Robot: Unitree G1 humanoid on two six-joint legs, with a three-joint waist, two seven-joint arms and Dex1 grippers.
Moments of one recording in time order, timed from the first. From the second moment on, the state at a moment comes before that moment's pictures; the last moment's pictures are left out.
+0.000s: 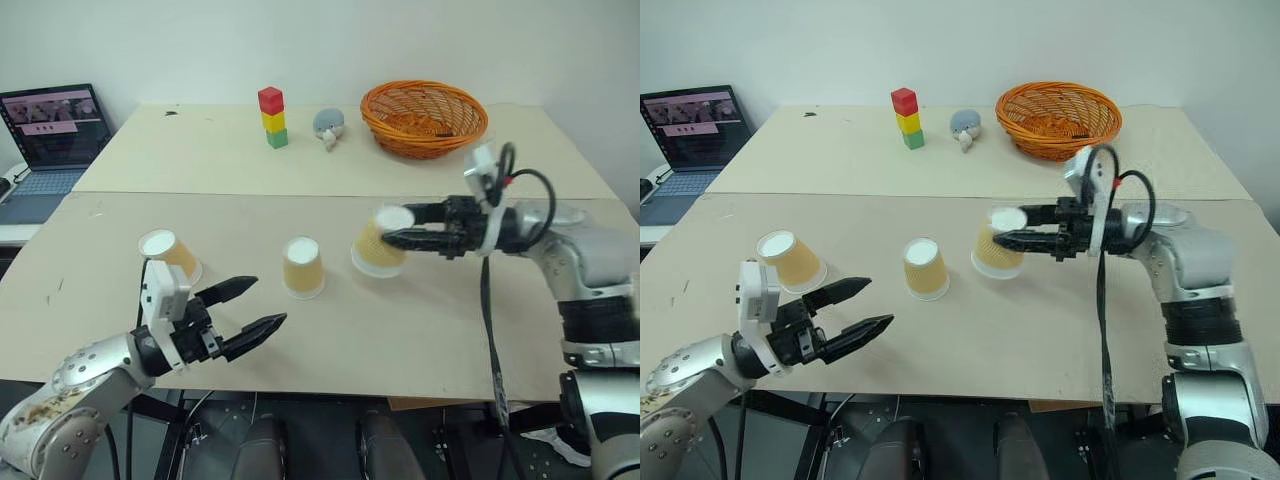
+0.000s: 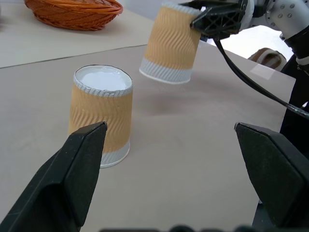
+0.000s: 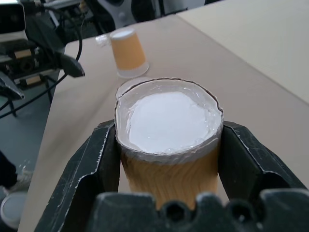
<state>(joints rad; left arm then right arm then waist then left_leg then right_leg) 0.13 0.67 0.31 -0.73 -0.94 0.65 -0.64 -0.78 -0.71 0.07 0.12 0.57 0.67 1.26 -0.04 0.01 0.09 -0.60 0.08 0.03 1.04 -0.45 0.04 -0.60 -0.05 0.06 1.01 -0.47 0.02</state>
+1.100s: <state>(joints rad) 0.10 0.67 0.30 -0.73 -0.99 0.65 -0.57 -0.81 -0.49 0.16 0.33 0.39 0.48 1.33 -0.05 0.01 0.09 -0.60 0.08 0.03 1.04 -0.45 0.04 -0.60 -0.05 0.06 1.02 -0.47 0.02</state>
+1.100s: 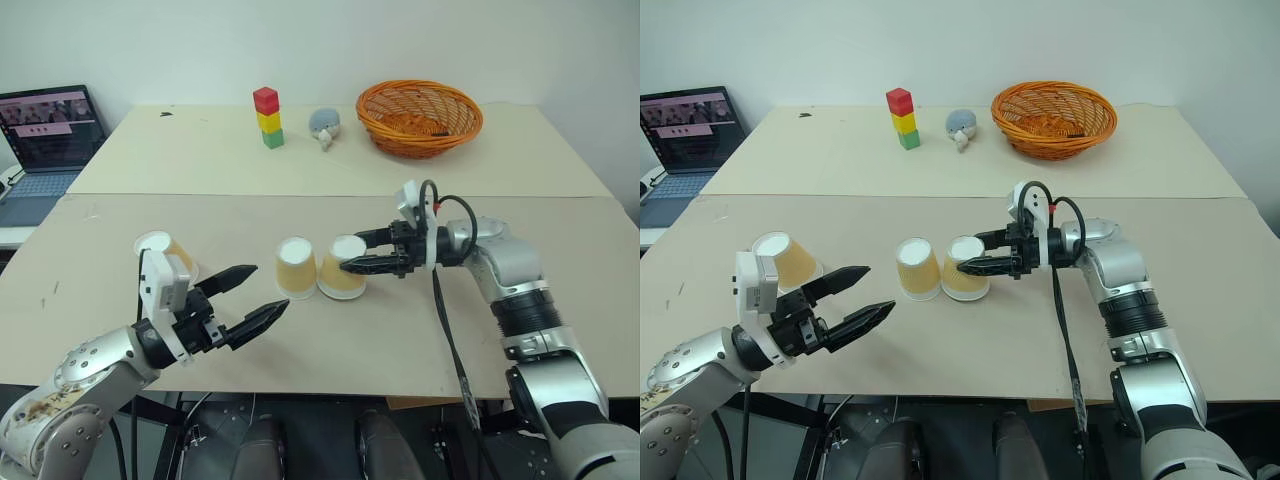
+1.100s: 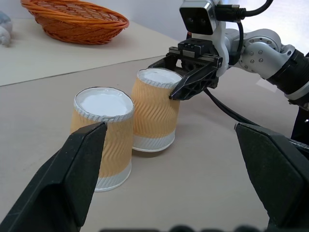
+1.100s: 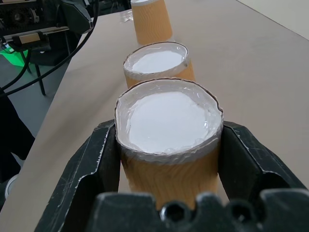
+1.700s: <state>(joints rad) 0.13 0.66 0.29 -0.73 -0.97 0.63 -0.59 -0.79 -0.61 0.09 0.25 0.47 0.58 1.39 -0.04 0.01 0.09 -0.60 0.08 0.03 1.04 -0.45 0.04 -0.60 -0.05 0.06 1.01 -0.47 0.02</state>
